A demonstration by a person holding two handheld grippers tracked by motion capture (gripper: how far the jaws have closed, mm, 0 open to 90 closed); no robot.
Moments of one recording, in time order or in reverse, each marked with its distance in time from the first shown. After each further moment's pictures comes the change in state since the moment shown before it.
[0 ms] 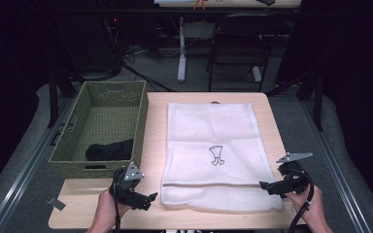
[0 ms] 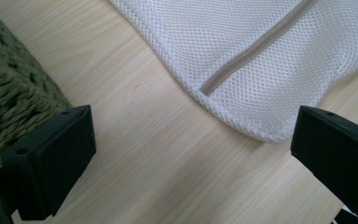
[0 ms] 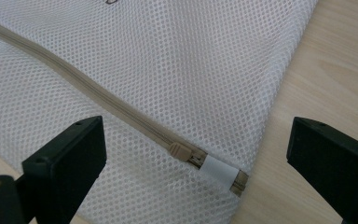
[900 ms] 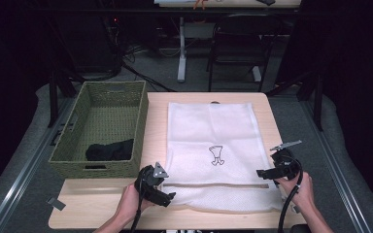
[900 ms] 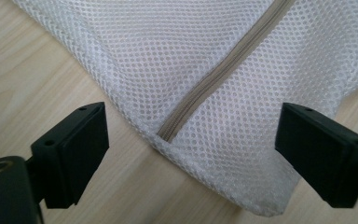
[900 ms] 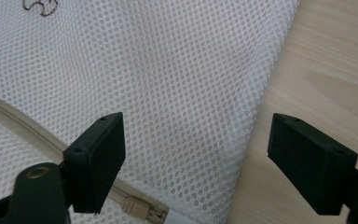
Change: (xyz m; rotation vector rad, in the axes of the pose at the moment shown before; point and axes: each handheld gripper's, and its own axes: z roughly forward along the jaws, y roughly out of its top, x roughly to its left) left arm -0.023 0.027 0.056 0.086 -0.055 0.109; right arm -0.025 0.025 0.039 0.072 -0.031 0.072
